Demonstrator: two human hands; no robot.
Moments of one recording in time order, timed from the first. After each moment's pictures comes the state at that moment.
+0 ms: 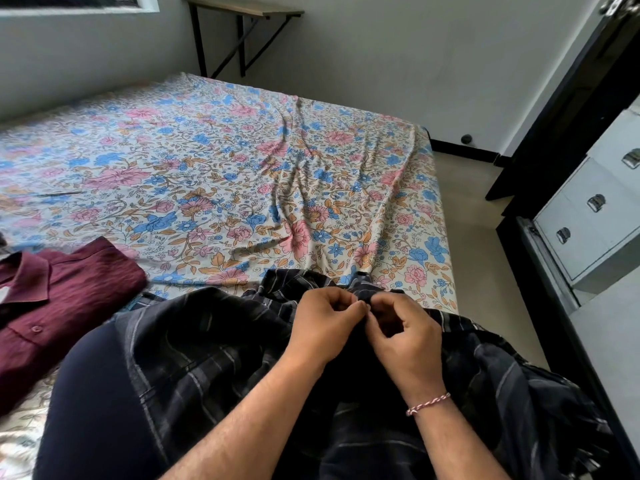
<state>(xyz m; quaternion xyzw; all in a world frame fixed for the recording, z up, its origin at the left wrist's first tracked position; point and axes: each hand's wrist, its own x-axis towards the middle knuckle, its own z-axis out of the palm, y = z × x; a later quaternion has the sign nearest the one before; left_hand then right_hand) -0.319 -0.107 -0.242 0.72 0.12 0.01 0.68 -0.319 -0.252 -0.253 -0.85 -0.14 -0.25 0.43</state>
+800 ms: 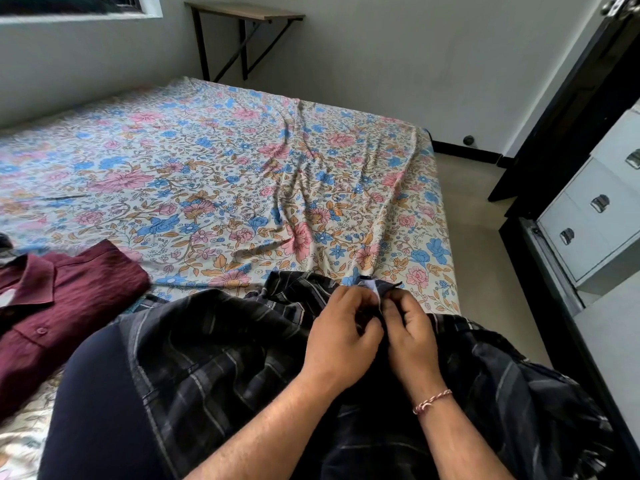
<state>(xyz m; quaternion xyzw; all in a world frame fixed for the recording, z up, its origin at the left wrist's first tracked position) -0.335 -0.124 -0.245 0.85 -0.03 0.13 0.52 -0.306 -0.251 -0.258 -0.78 -0.05 -0.09 0.62</state>
